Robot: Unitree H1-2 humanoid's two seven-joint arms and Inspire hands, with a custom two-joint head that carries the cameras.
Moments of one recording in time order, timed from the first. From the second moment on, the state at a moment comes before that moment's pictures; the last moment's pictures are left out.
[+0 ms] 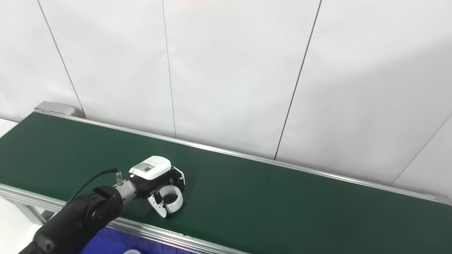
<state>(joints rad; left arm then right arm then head) -0.29 0.47 -0.33 0.11 0.72 -0.07 -0.25 0.34 -0.03 0.10 0.15 -0.01 -0.42 0.02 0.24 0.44</state>
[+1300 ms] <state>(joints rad) 0.22 0.37 -0.11 -0.66 0.48 0.18 -0.38 0.37 -0.07 0.03 0.08 0.04 -0.42 0.07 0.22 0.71</state>
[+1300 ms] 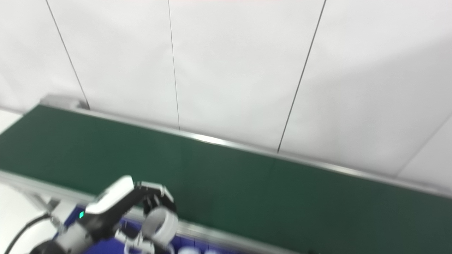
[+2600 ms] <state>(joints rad) 0.30 0.32 -0.23 -0.25 0.66 0.17 -0.30 0.39 -0.11 -0.03 0.00 0.16 -0.42 0.14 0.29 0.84</state>
